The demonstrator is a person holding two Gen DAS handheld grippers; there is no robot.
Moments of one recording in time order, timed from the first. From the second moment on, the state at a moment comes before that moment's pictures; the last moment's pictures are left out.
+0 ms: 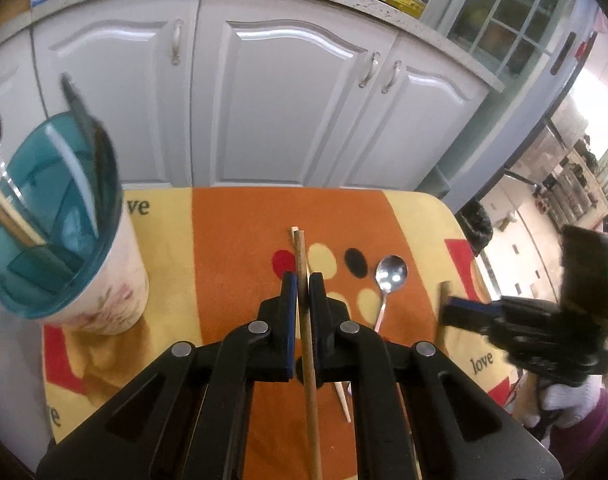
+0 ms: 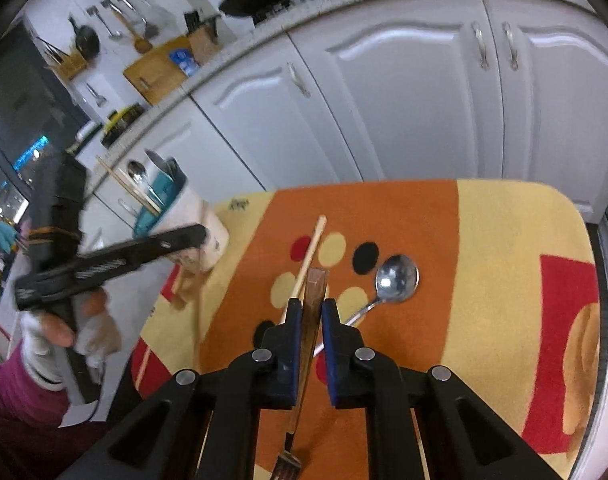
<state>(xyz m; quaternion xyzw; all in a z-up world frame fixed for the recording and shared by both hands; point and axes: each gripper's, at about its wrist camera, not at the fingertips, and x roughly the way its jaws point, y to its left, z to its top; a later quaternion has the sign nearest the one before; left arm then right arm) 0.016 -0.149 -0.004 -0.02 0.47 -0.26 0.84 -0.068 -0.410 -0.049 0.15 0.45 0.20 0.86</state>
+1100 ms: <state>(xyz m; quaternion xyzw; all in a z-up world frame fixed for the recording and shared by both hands) -0.014 -0.117 0.030 -0.05 0.44 -0.26 0.86 -0.091 -0.382 -0.018 0.11 0.41 0.22 0.88</state>
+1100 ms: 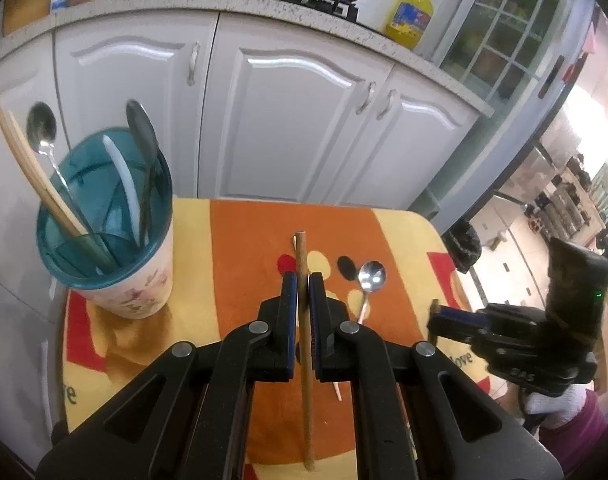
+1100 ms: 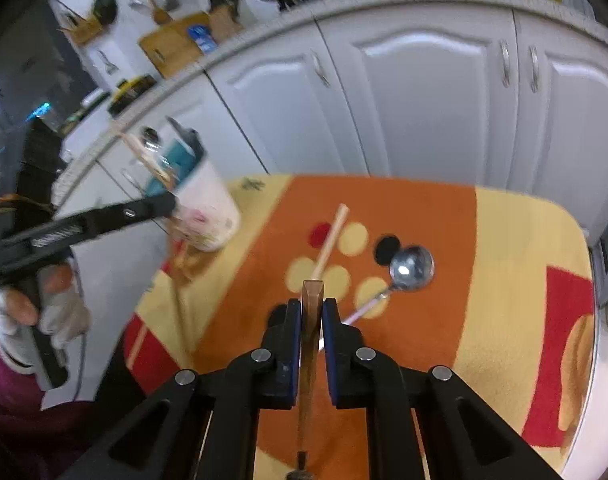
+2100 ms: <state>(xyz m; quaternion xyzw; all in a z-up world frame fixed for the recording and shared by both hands) -0.022 -0.054 0.115 -0.06 0.35 -0.23 0.91 -0.067 -0.330 0.109 0.04 0.28 0.27 0.92</state>
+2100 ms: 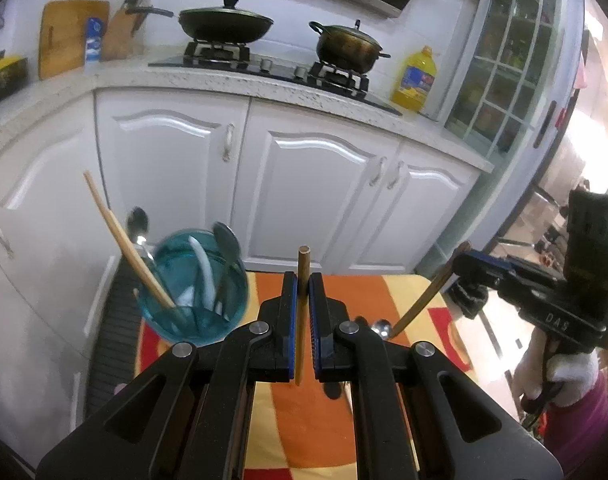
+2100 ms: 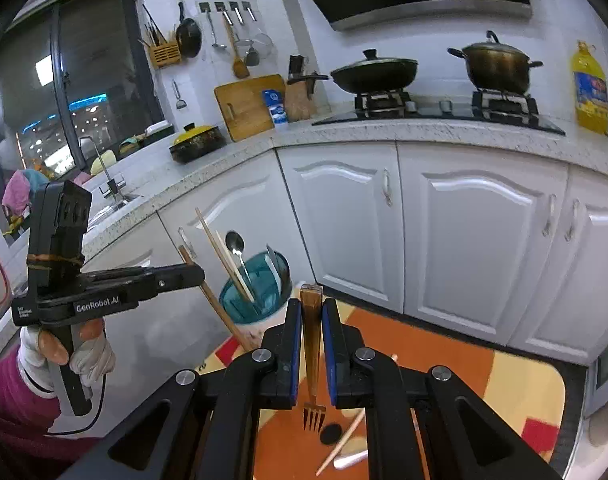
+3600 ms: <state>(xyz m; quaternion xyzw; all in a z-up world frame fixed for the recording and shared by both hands) 0.065 0.019 0.116 -0.04 0.33 -0.11 0.94 0.047 -0.194 0.103 0.00 0.29 0.31 0.91</state>
